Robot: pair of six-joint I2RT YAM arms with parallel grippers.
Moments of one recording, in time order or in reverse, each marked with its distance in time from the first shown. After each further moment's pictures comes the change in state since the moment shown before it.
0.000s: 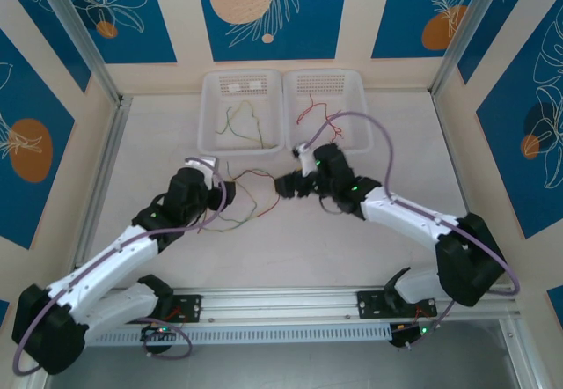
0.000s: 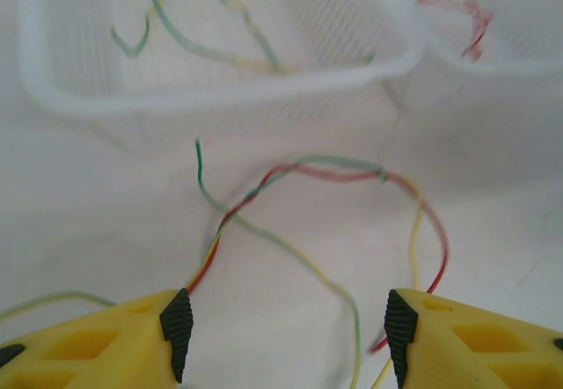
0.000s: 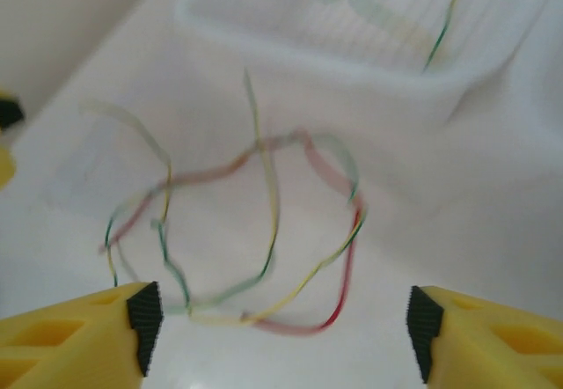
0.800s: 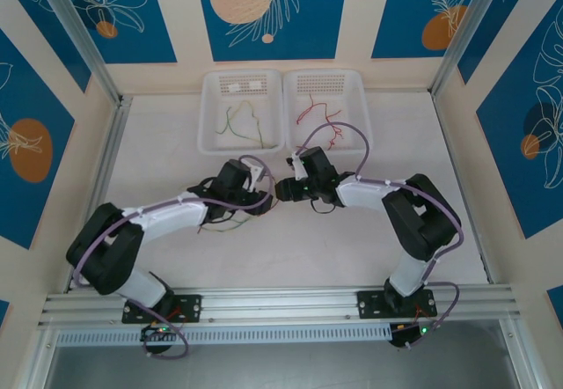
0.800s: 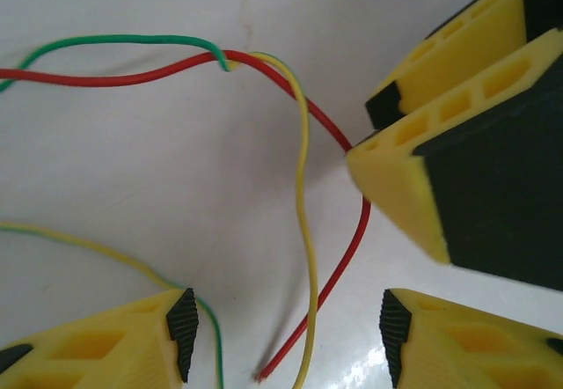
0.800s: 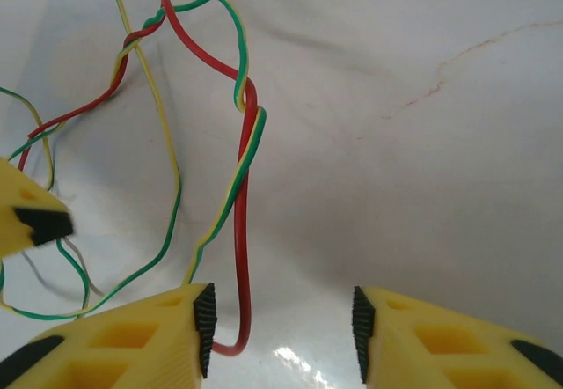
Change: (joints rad) left arm -0.104 0.549 0.160 0.151 0.245 0.035; right arm -0.075 0.355 0.066 0.072 -0.106 0.111
